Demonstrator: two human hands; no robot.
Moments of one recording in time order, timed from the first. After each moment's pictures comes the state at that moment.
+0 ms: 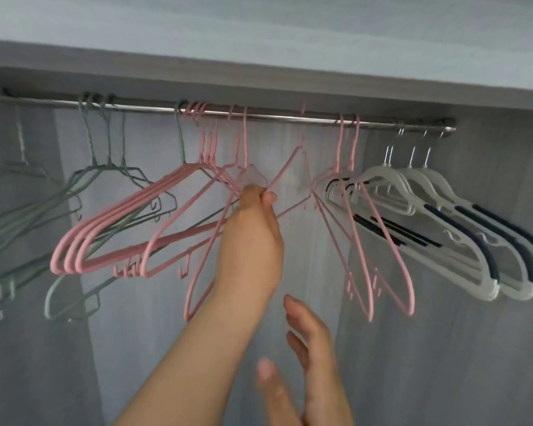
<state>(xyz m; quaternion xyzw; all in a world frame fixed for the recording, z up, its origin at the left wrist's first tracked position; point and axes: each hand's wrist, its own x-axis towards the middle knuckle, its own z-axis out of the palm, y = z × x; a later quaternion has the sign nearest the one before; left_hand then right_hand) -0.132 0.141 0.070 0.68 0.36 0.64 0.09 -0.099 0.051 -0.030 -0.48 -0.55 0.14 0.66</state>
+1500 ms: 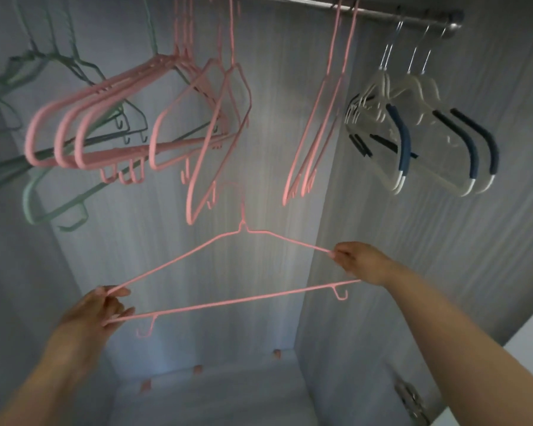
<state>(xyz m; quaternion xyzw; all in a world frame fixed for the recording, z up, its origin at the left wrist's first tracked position) -0.337 0.218 -0.175 0.53 0.34 0.53 0.57 0.080 0.116 -0.097 -0.79 -0.57 0.13 0.16</state>
